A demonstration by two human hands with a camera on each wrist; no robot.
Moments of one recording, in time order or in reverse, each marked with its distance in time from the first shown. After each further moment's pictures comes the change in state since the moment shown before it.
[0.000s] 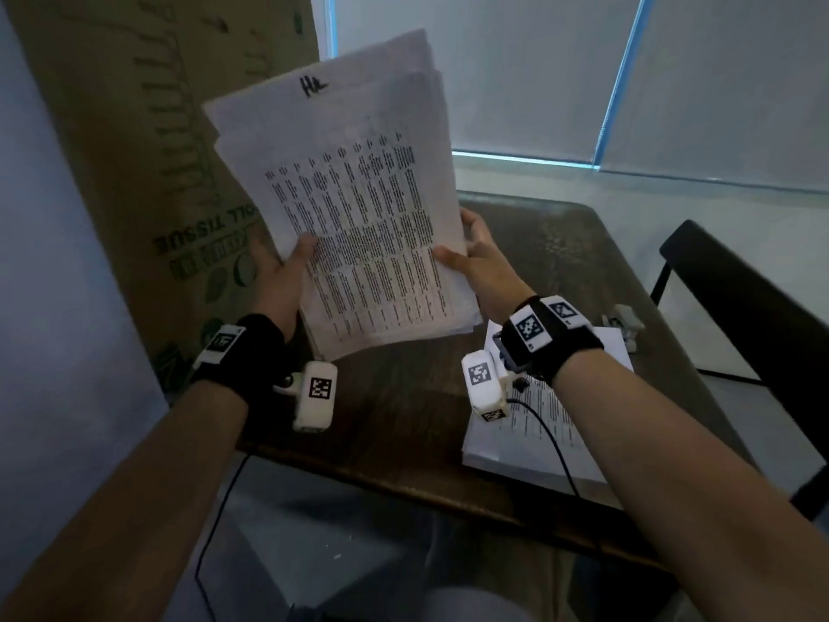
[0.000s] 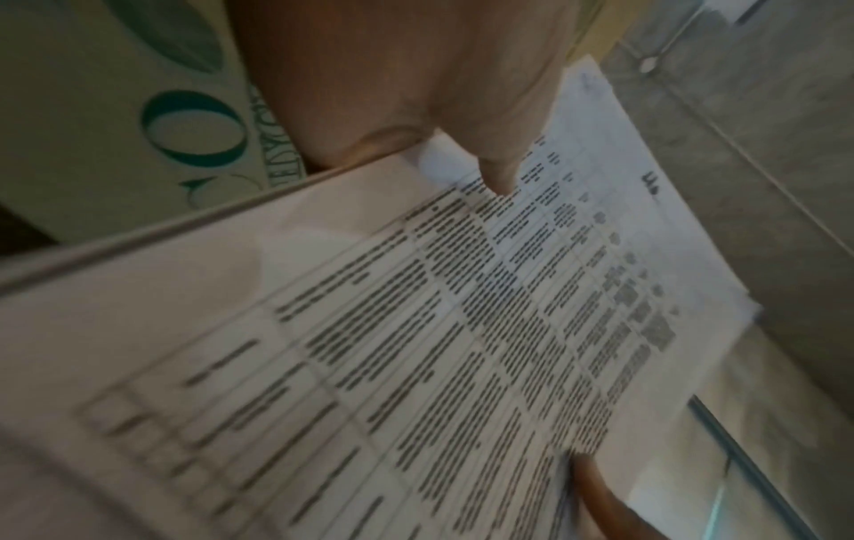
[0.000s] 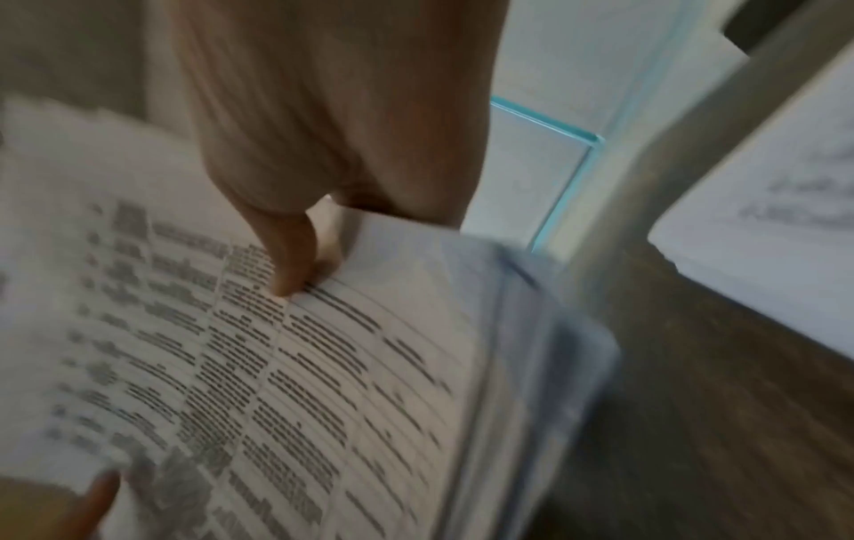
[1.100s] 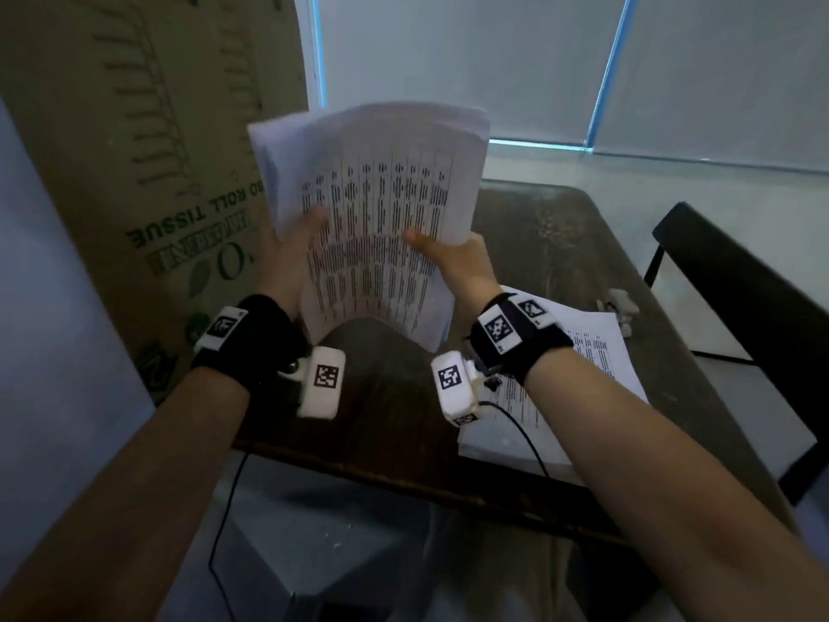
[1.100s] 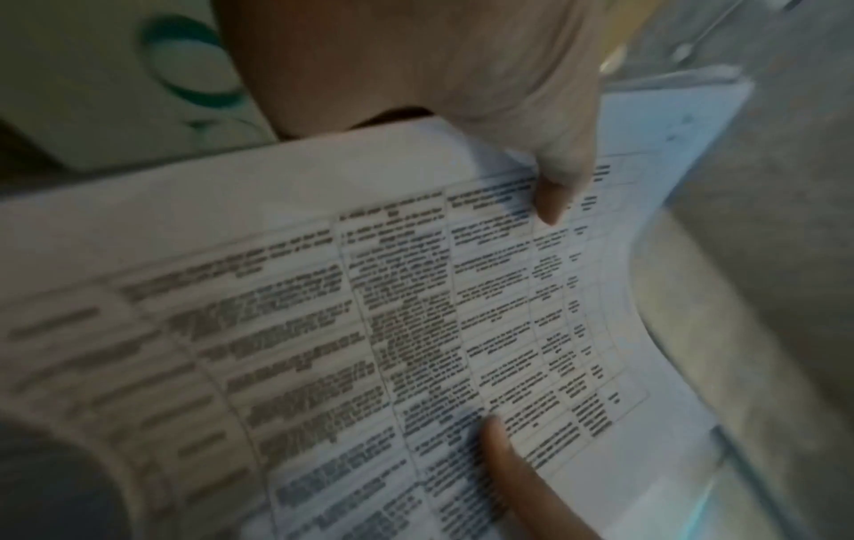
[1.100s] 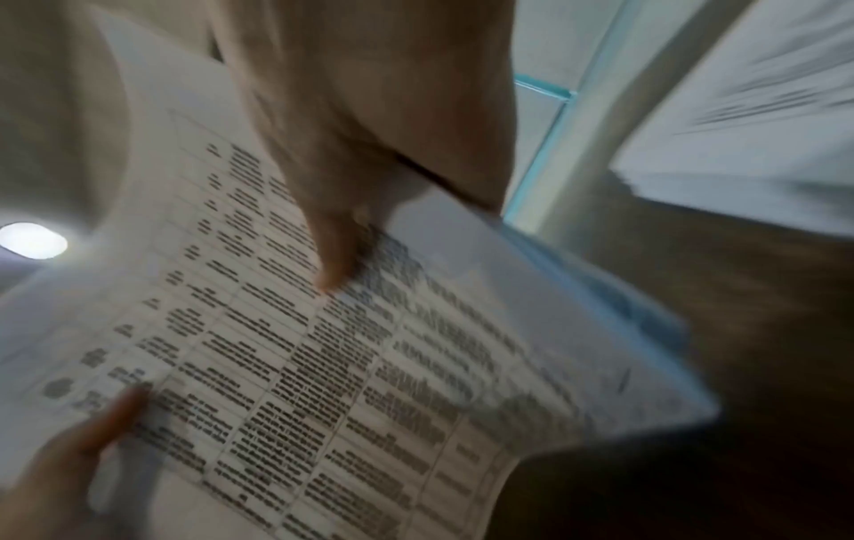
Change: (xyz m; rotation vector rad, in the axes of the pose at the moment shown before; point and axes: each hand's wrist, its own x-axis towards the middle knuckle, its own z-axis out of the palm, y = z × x) left_hand -0.001 0.006 0.019 0.002 -0.096 0.105; right_hand -0.001 0.015 0.021 0.026 0.272 0.029
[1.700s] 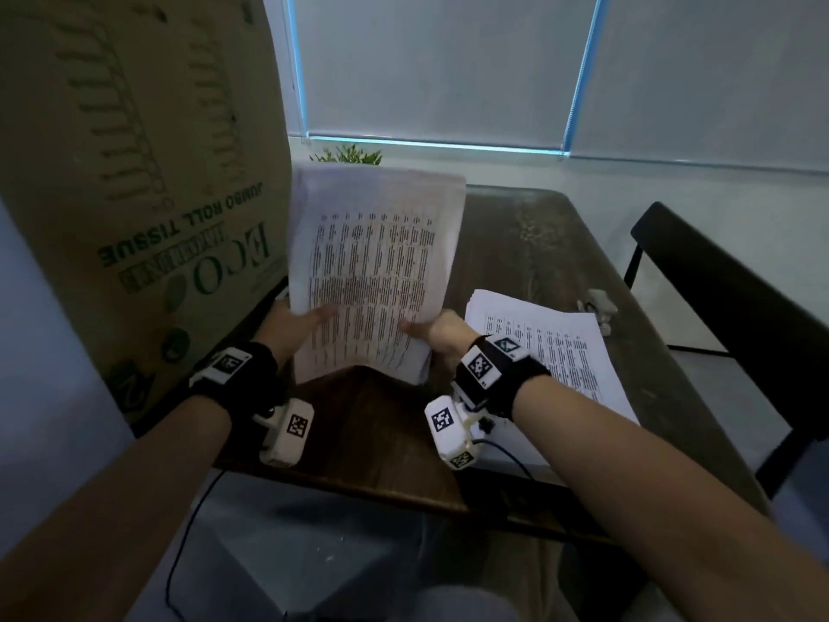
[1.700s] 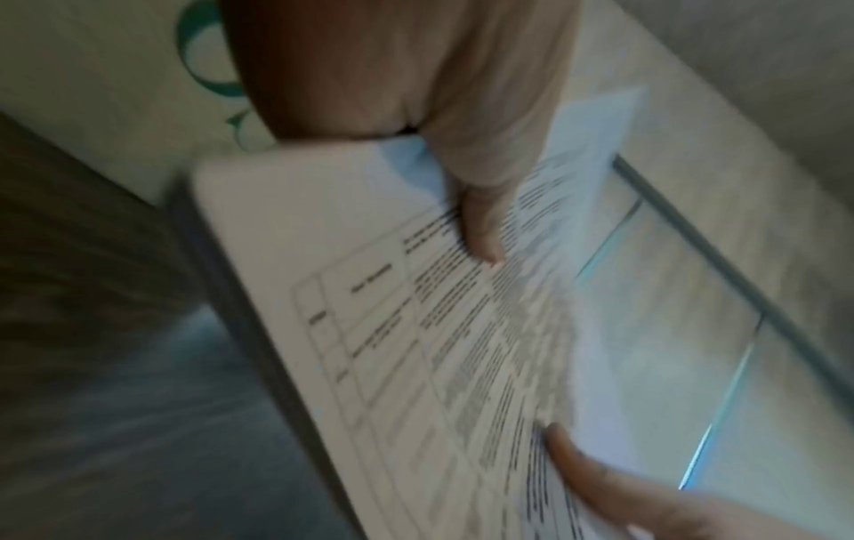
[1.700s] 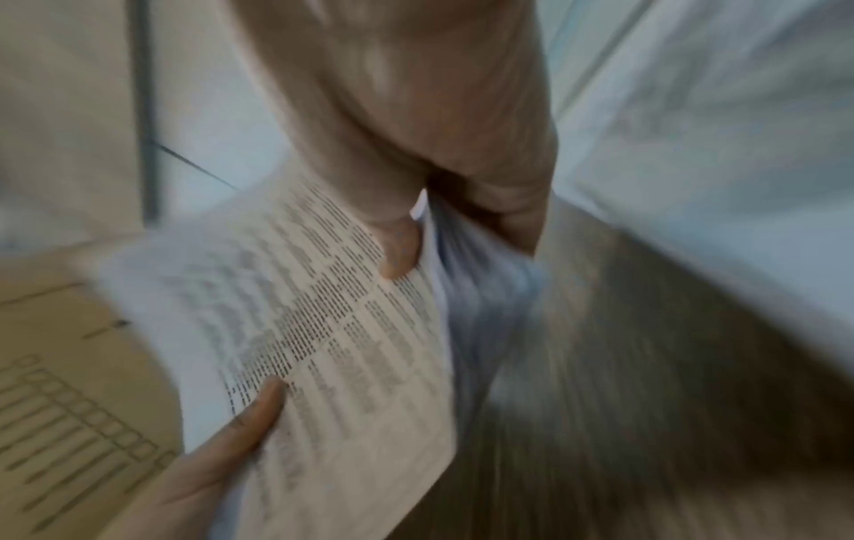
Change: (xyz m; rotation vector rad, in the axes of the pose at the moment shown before) left_hand -0.015 -0.047 -0.010 0.341 -0.230 -0.310; right_hand 0.001 0.072 -0.022 -0.366 -0.033 0.394
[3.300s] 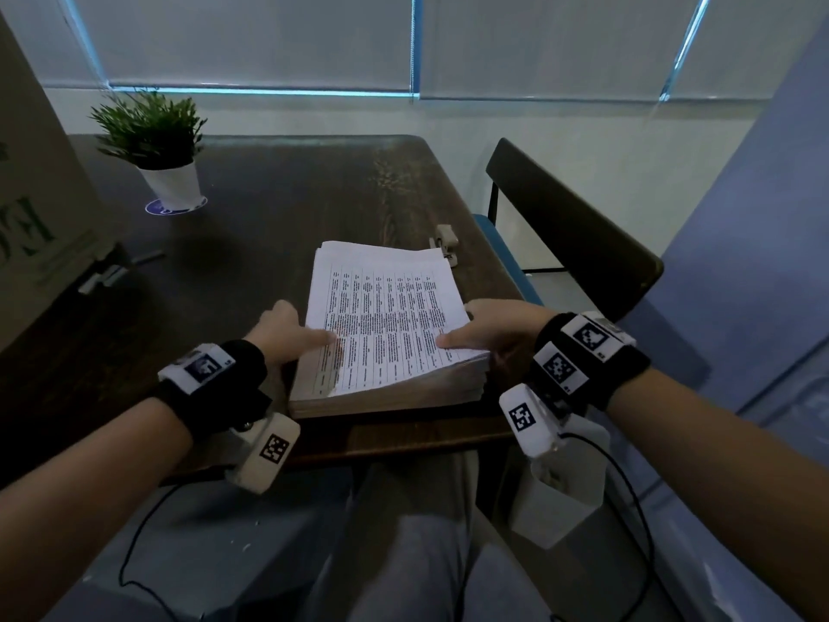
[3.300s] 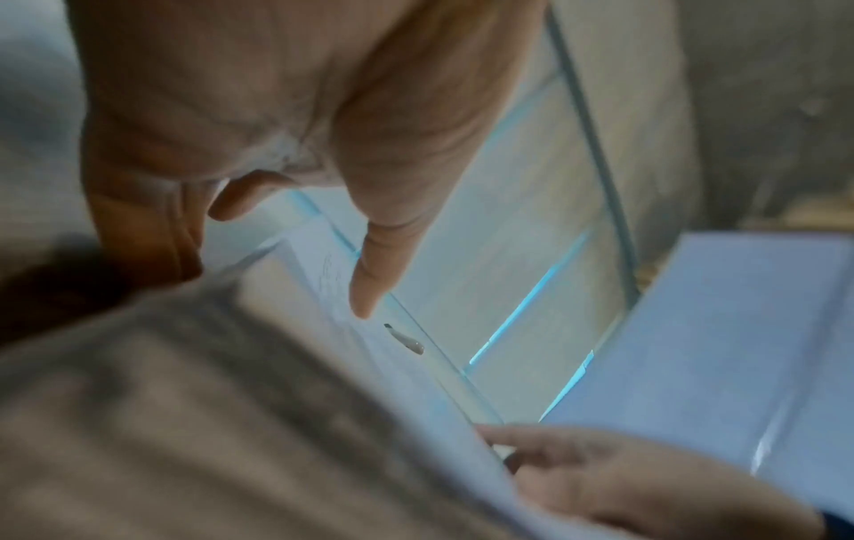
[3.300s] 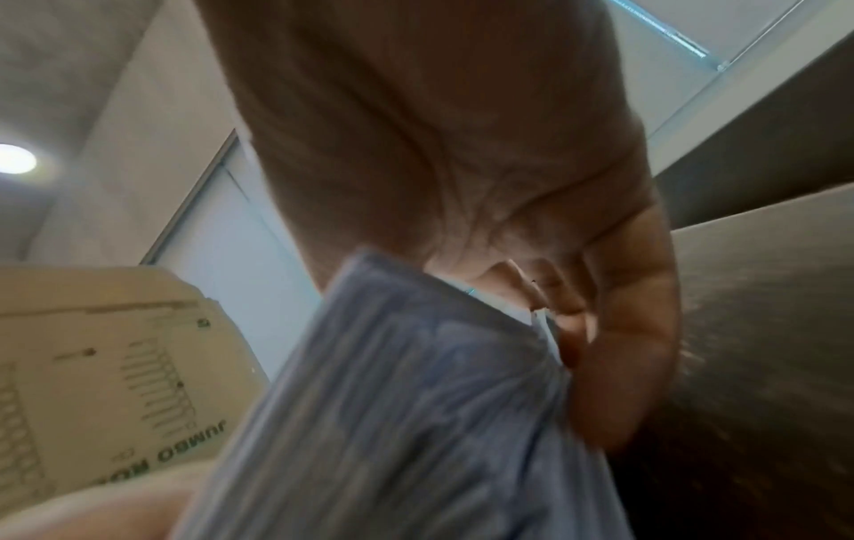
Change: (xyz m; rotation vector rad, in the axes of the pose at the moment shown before) left_hand -0.042 0.006 0.174 0.708 -0.319 -0.161; right_hand -0.144 0.064 -0.203 -0.657 -0.047 0.353
